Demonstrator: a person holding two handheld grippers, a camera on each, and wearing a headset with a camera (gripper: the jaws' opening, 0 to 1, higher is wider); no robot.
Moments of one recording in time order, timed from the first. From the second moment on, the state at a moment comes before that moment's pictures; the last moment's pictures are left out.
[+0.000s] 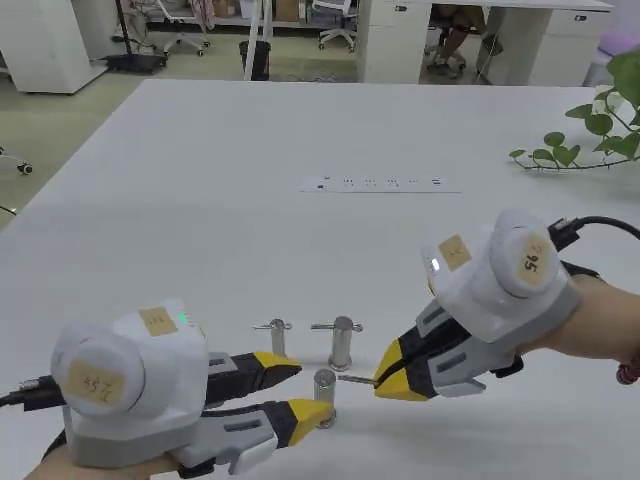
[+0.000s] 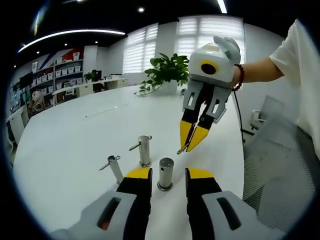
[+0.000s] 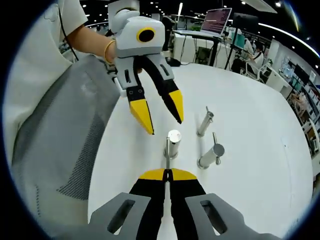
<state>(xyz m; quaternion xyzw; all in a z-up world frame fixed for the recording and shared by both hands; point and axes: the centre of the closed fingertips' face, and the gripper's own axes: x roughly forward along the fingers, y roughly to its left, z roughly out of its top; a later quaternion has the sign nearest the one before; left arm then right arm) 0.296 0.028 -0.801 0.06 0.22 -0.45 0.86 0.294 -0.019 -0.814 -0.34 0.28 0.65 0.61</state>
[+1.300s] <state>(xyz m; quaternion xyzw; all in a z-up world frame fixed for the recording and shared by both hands) 0.305 0.017 -0.827 0.07 0.24 -0.46 0.85 0.301 -0.012 -0.828 -0.39 0.31 0.64 0.59</state>
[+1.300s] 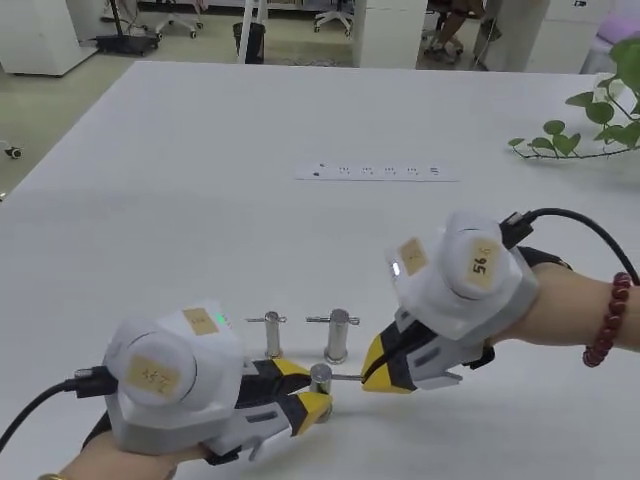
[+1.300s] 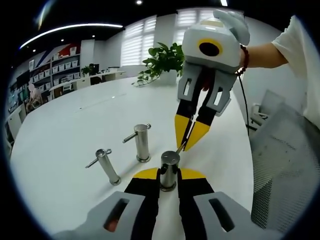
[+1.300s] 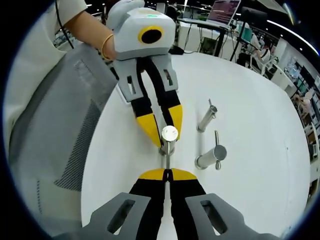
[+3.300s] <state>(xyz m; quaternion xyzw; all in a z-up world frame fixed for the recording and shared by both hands) 0.305 0.013 -0.832 0.03 0.25 -0.46 0.85 0.298 -0.008 -0.819 -0.37 0.30 0.63 0.61</state>
